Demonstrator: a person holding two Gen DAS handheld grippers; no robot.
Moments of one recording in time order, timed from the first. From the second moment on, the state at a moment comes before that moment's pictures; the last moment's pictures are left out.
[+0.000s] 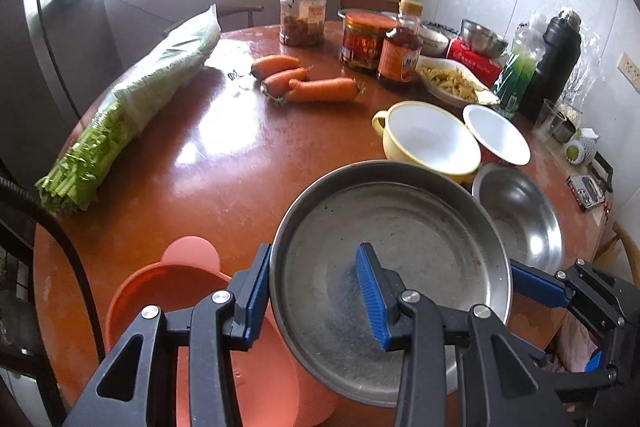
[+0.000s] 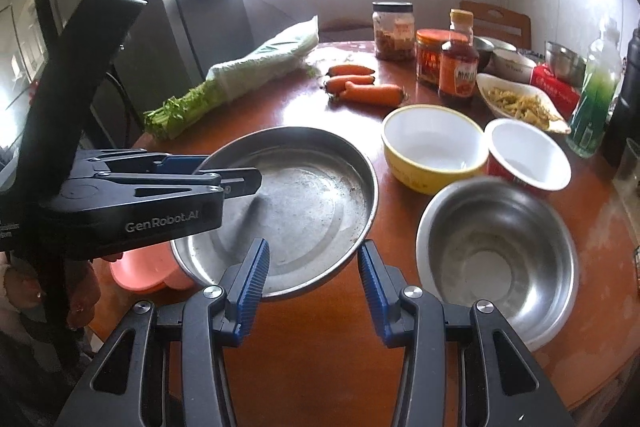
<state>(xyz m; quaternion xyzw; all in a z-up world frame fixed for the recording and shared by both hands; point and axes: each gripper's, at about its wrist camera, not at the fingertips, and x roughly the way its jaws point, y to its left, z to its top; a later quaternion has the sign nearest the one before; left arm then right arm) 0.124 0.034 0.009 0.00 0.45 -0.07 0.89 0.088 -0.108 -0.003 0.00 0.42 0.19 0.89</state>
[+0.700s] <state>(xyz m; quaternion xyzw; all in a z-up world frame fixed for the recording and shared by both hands) 0.086 0.109 0.051 -0.03 0.41 0.02 0.91 0.093 -0.038 0.031 -0.05 0.37 0.27 0.89</state>
